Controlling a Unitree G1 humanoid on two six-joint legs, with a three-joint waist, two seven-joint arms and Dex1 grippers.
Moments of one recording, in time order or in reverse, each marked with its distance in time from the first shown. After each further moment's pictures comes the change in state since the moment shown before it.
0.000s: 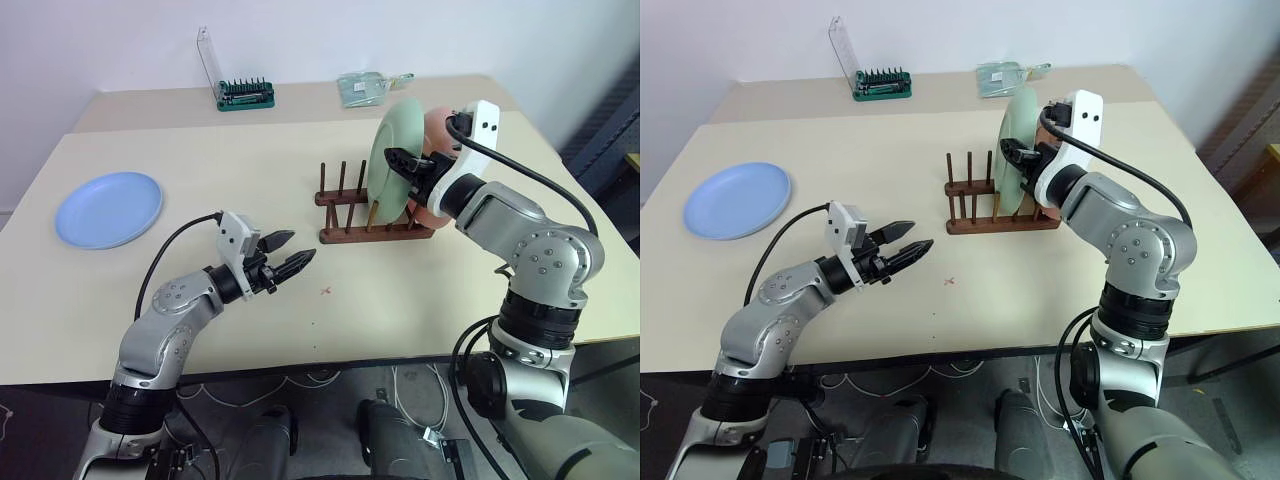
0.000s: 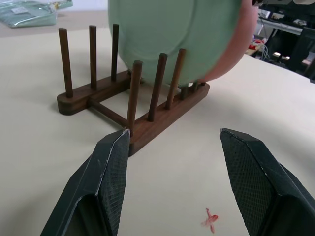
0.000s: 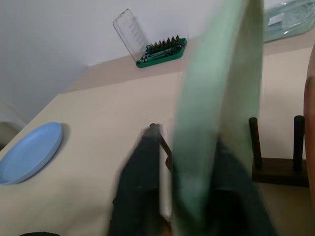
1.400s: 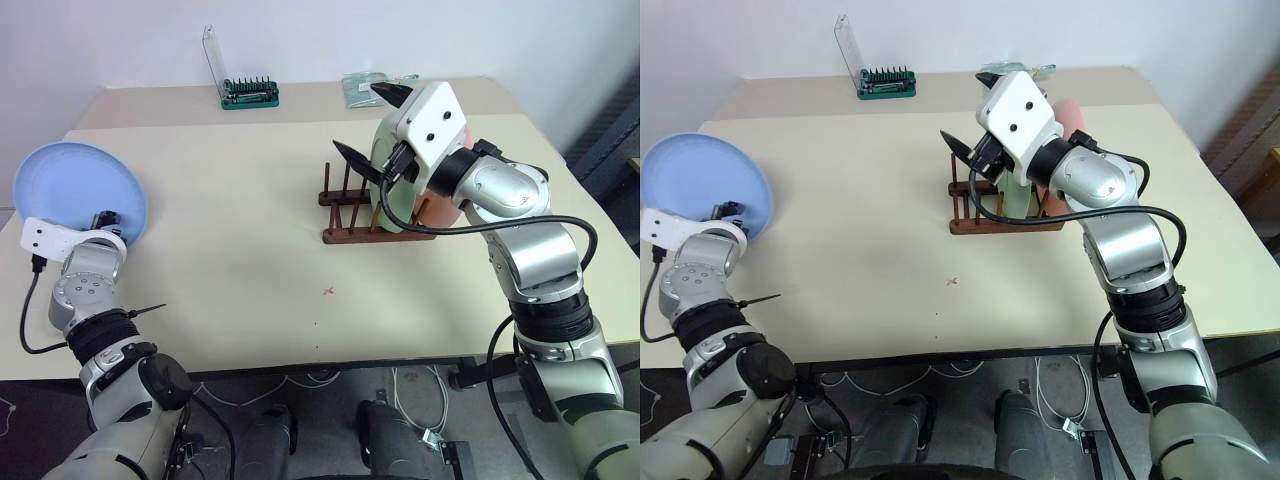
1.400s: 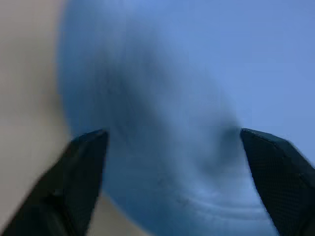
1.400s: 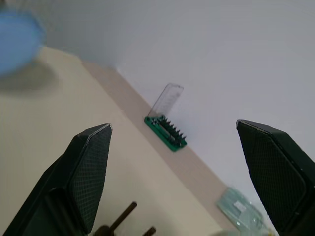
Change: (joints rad) left arm -0.459 -0.091 0.921 0.684 -0.210 0.069 1.068; right arm -0.018 -0.285 0.474 -0.002 -0.646 -0.758 0.515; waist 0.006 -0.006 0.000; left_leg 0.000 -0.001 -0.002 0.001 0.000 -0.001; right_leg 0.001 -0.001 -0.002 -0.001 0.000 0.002
